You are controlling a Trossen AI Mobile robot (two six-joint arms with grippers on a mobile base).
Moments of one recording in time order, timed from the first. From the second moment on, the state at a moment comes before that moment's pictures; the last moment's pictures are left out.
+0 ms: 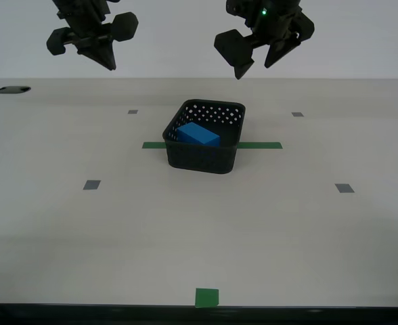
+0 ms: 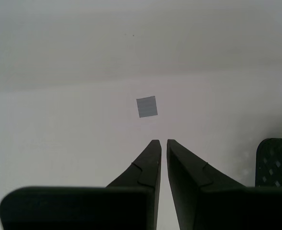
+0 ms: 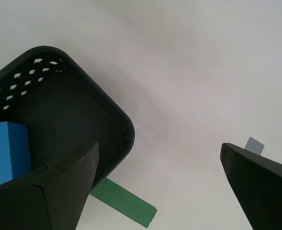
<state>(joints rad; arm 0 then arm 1) 0.54 1.98 1.51 -0.55 0.12 -0.08 -0.14 2.11 1.68 -0.68 0.19 -0.08</state>
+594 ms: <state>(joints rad) 0.54 1.98 1.51 -0.55 0.12 -0.08 -0.14 2.11 1.68 -0.68 0.19 -0.08</state>
